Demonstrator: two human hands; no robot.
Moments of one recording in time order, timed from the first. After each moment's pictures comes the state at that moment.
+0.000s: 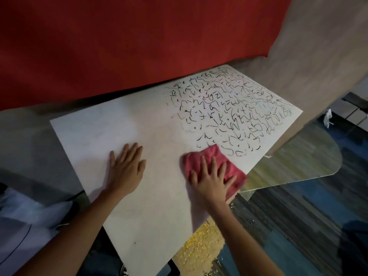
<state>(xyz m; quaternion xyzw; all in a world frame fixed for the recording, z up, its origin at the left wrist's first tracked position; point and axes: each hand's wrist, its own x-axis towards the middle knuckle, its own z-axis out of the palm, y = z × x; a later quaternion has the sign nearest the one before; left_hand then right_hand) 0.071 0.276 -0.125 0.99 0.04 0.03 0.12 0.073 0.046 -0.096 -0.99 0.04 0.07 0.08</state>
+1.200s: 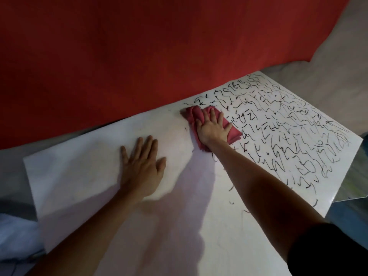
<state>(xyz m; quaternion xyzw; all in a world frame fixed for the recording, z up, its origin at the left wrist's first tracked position) 0.226 0.296 -0.125 1.00 0.07 0.01 0.05 0.388 0.135 -0.104 -0.99 -0.04 0.06 0.08</state>
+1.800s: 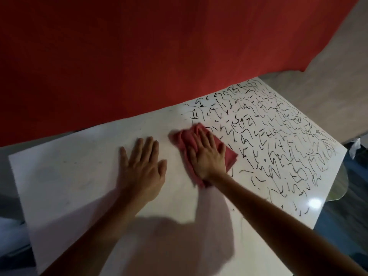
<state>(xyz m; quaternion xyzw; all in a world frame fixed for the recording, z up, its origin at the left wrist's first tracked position) 0.224 0.294 -0.128 0.99 0.05 0.07 0.08 0.310 0.131 -0.105 -0.99 -0.15 0.05 0.05</state>
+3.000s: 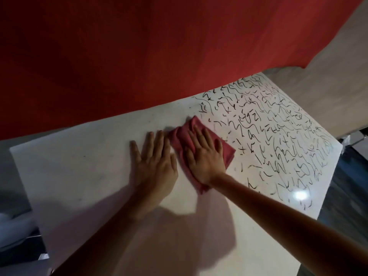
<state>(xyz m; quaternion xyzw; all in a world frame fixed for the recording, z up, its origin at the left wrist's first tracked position) 0.222 0.295 -0.140 0.98 0.05 0.17 0.09 0.281 0.163 -0.103 -0.98 -0.19 0.06 0.03</state>
